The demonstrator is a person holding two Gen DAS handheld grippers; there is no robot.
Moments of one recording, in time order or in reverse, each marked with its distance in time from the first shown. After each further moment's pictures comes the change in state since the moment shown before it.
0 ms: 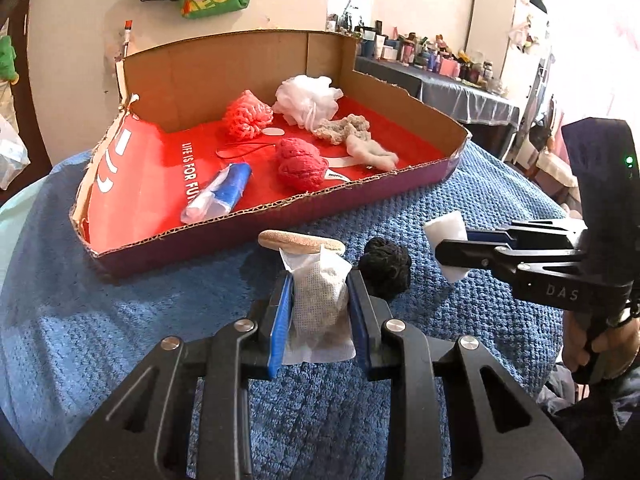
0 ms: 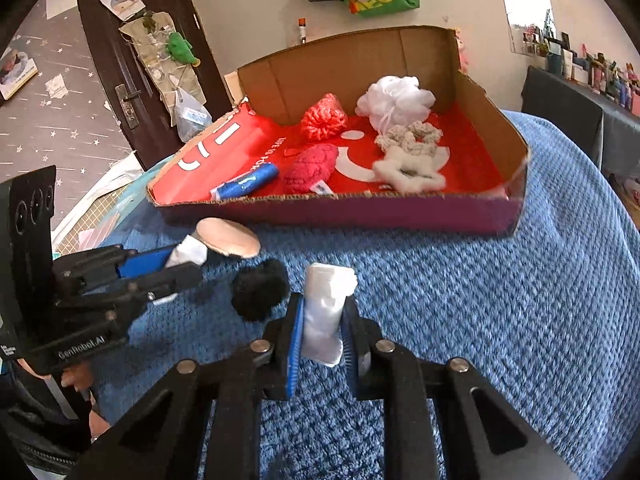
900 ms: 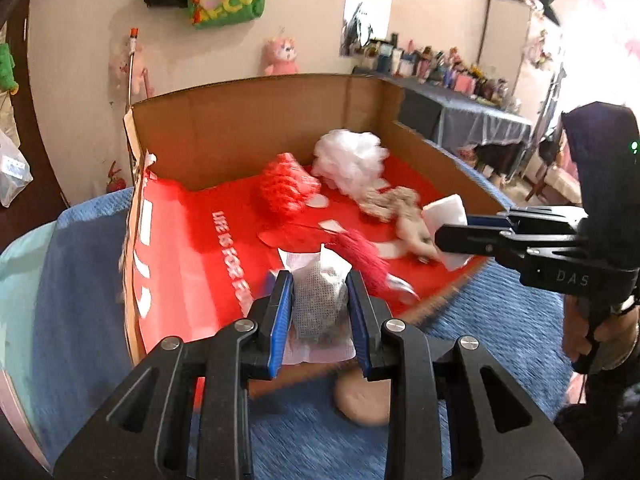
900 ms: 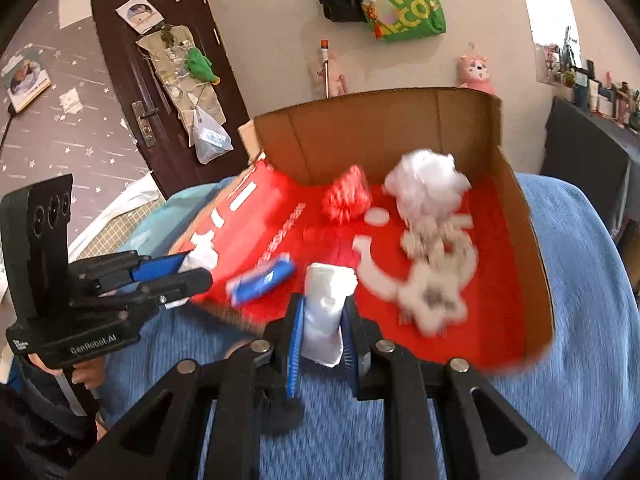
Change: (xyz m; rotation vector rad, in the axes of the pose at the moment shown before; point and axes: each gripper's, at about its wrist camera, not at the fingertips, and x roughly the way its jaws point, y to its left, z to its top) left arm 0.023 0.059 0.102 -0.015 0.010 0.029; right arm 0.010 0.005 0.105 -0.052 -0.047 0.068
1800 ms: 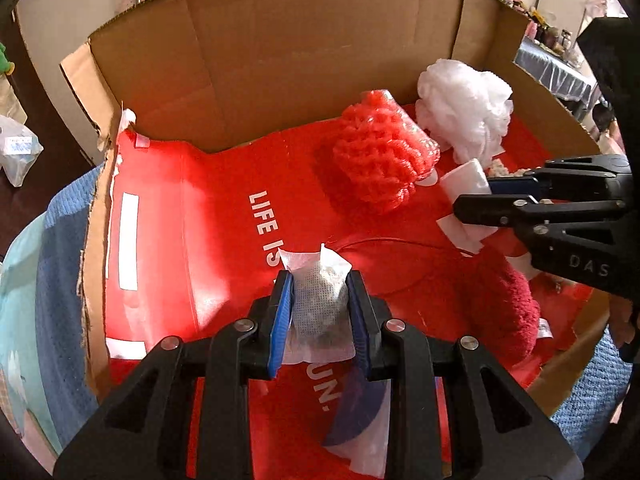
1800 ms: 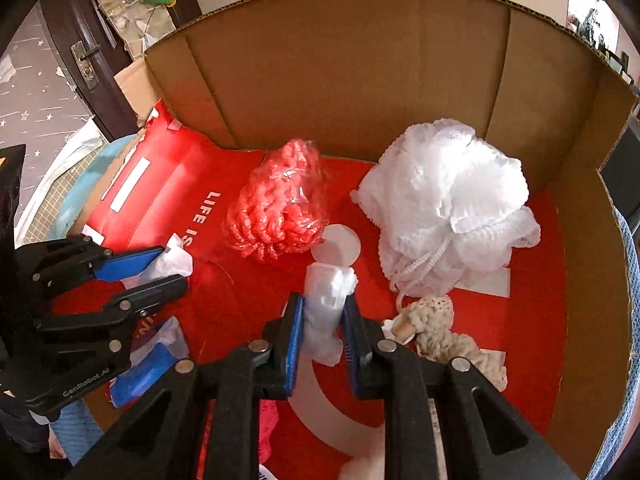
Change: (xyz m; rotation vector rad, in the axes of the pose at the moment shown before) left arm 0.116 0.044 0.032 -0.033 0.284 0.134; right arm 0.147 -0.041 0.070 -0.028 0.326 -0.112
